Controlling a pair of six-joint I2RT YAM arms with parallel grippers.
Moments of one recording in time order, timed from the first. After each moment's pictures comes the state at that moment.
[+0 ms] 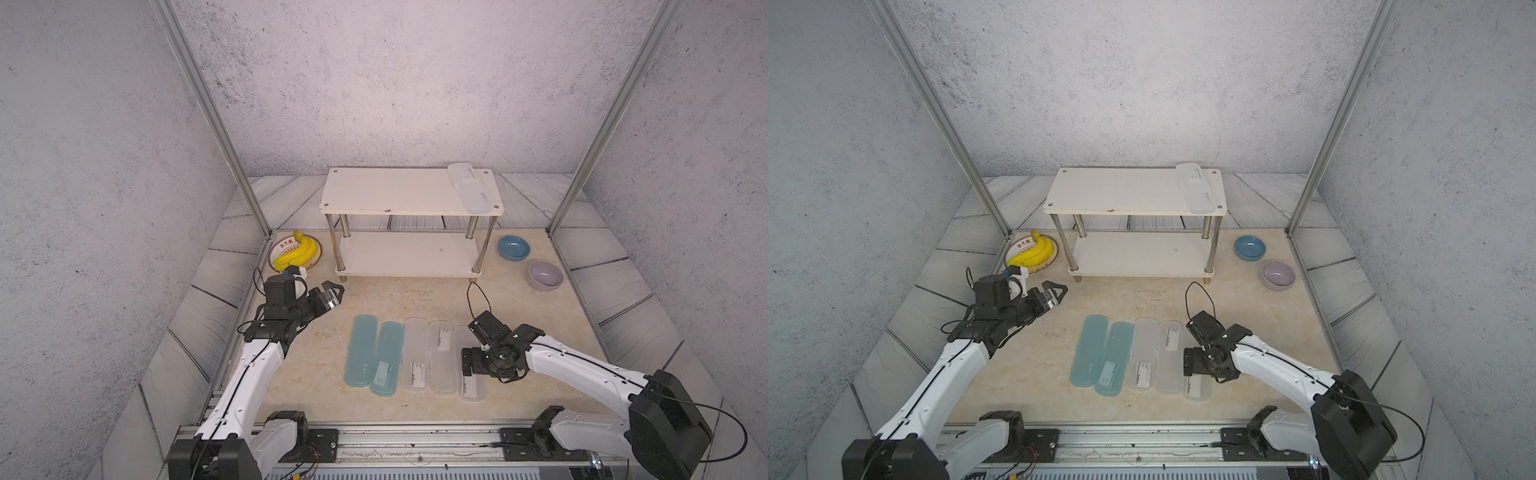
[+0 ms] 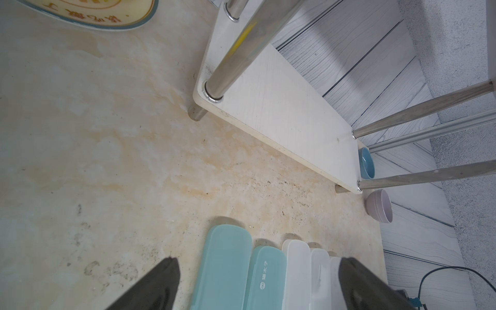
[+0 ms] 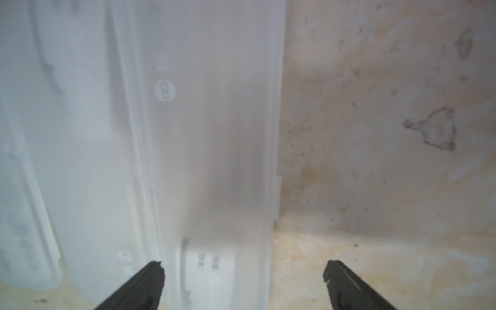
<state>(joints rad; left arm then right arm) -0.03 1.04 0.73 -0.31 0.41 -0.60 0.66 1.22 0.67 -0.79 -0.01 0.67</state>
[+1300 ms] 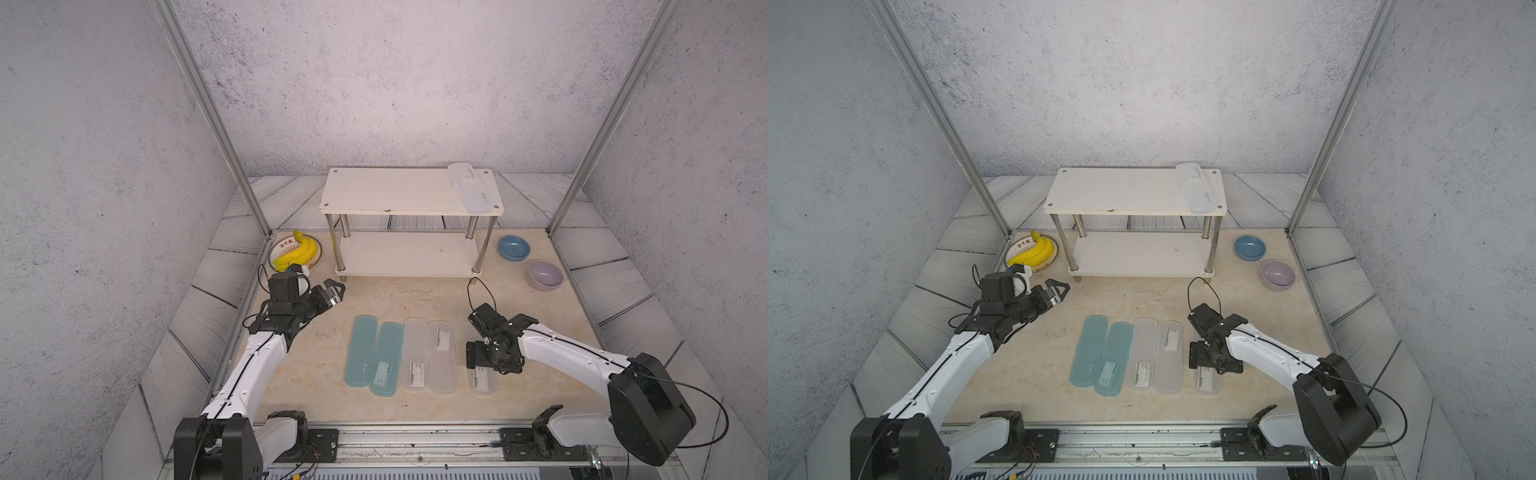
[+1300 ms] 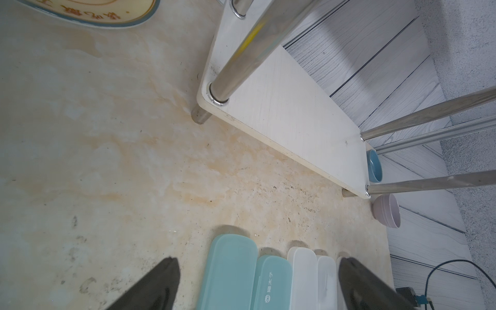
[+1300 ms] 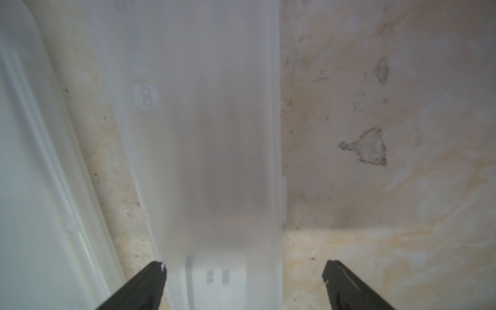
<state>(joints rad) -0.04 1.12 0.73 -0.26 0.40 -0.60 0.58 1.31 0.73 -0.86 0.07 0.67</state>
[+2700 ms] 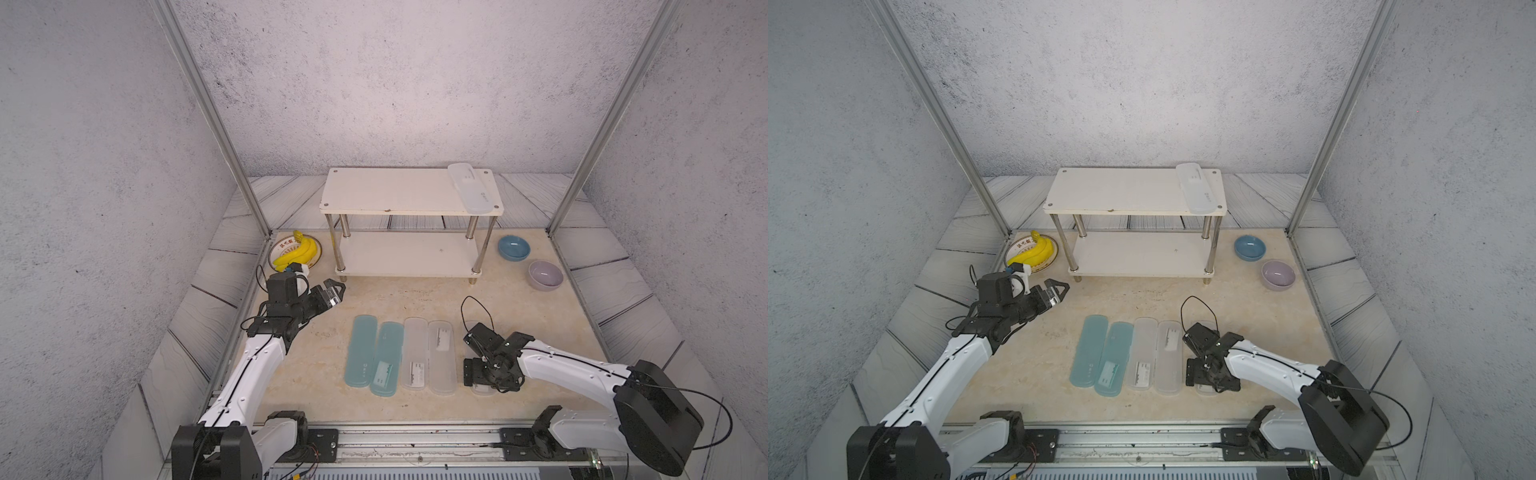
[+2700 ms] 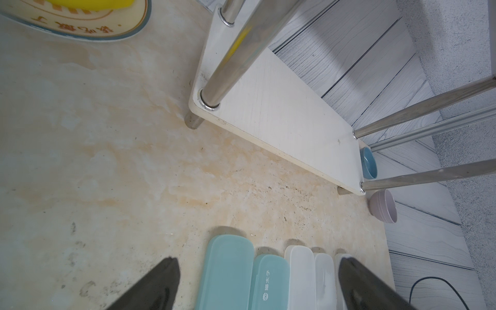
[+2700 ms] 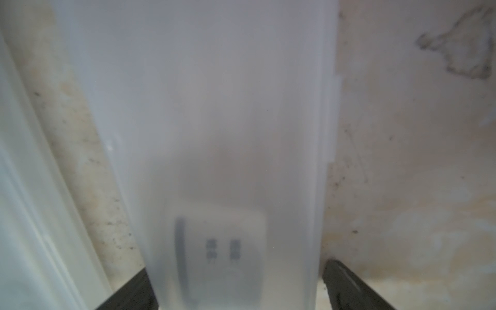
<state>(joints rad) -0.04 1.09 0.73 -0.26 0.41 -0.57 0.72 1.29 0.59 -0.79 0.05 0.81</state>
